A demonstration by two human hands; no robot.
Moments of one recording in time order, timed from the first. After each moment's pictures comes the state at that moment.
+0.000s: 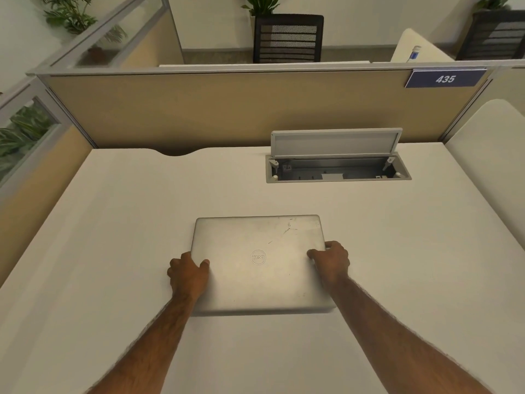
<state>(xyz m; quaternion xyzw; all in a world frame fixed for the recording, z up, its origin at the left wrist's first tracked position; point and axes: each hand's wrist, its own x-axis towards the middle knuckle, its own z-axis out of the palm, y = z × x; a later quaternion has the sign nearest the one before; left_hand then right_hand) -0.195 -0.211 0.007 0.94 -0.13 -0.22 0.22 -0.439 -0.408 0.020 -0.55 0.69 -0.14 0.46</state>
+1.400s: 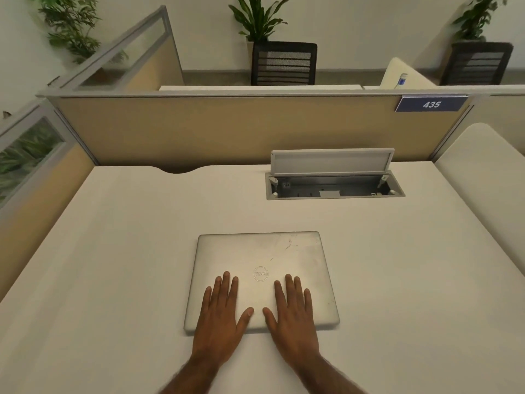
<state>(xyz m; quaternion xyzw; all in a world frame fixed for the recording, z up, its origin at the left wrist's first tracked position) -0.266 -0.177 -0.032 0.87 -0.49 -0.06 0.05 -0.428 -0.277 -0.031 -0.90 0.42 -0.06 0.07</state>
